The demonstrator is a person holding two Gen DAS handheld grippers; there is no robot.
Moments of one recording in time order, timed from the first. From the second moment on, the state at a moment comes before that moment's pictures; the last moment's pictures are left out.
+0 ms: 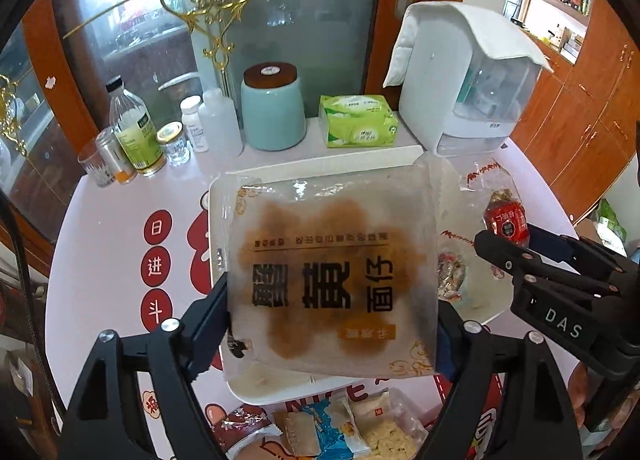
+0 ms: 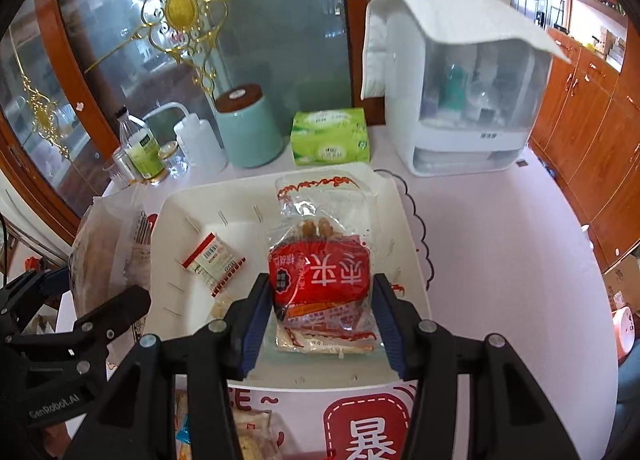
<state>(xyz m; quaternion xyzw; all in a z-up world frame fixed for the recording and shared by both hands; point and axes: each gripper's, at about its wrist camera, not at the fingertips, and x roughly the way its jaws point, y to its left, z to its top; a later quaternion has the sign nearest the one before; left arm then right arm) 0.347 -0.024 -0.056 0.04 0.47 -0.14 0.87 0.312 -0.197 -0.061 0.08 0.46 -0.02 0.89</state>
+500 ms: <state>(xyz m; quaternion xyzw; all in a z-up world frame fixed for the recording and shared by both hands) 0.343 -0.022 -0.055 0.00 0.47 -0.16 0.87 0.306 -0.210 -0.071 0.15 0.46 0.00 0.87</state>
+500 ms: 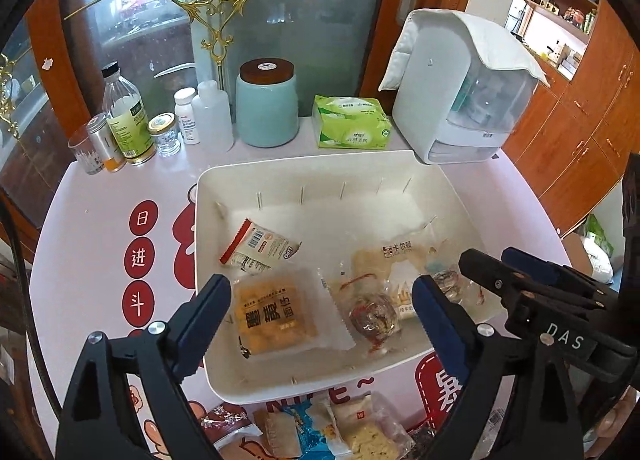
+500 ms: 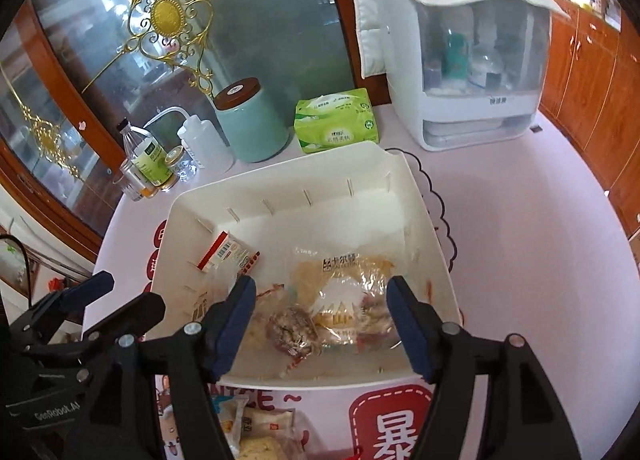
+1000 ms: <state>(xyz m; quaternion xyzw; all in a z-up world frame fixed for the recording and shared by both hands) 0.302 -0.029 -0.029 0.02 0.46 -0.17 0.87 0.263 -0.208 -0.050 0.14 0.45 0.00 0.88</state>
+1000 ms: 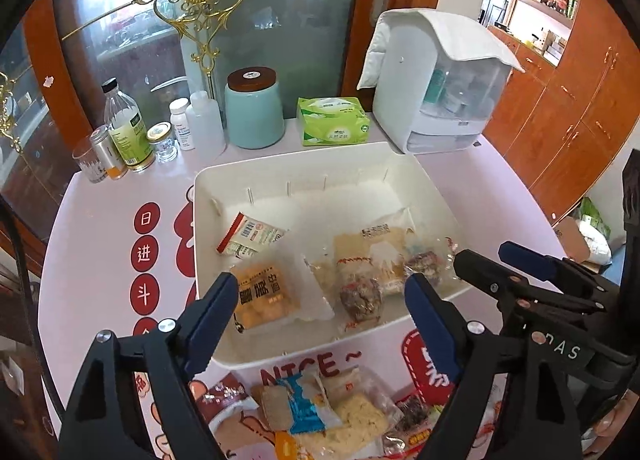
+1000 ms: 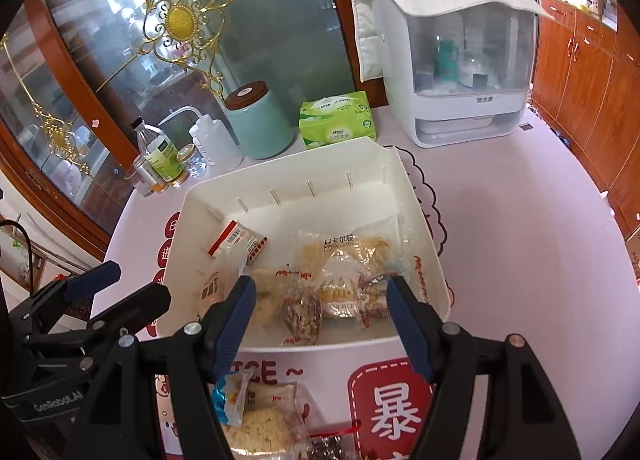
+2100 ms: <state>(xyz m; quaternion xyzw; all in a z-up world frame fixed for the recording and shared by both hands) 0.179 -0.021 -0.026 0.03 0.46 -0.19 0.87 0.110 -0.226 -0.035 0.13 0.43 -0.01 0.89</state>
